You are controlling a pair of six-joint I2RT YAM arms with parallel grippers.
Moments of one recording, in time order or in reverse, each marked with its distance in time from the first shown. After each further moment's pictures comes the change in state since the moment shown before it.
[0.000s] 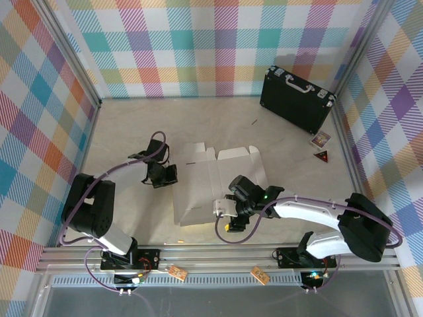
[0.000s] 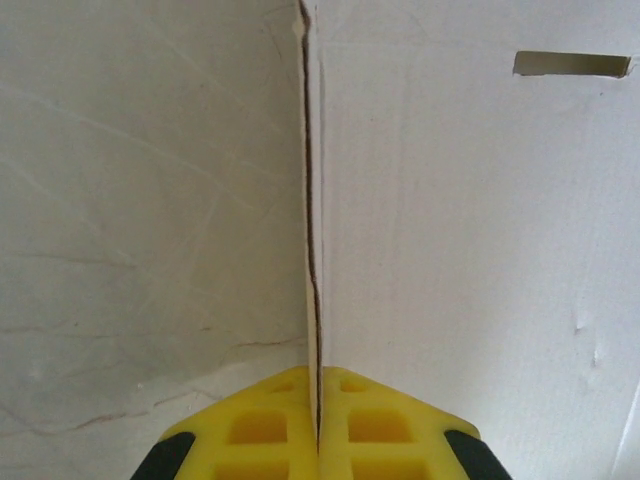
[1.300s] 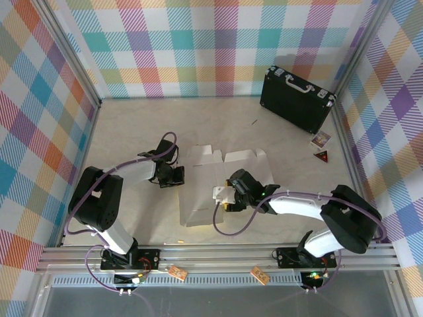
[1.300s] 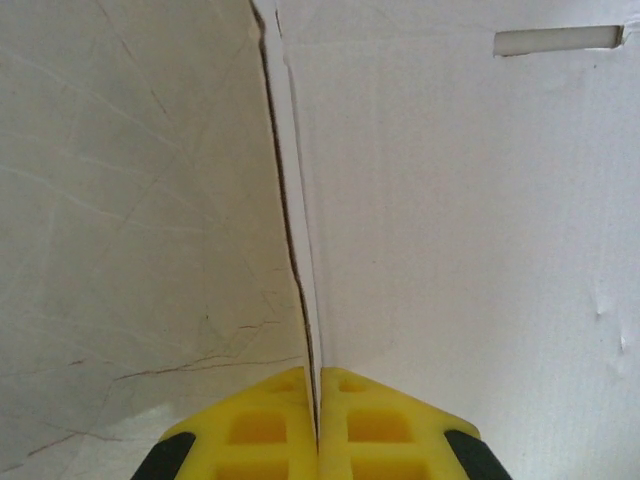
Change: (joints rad) left arm -0.080 0.066 0.043 -0.003 -0.002 0.021; right arm -0.102 0.114 -0.024 0.312 0.247 -0.098
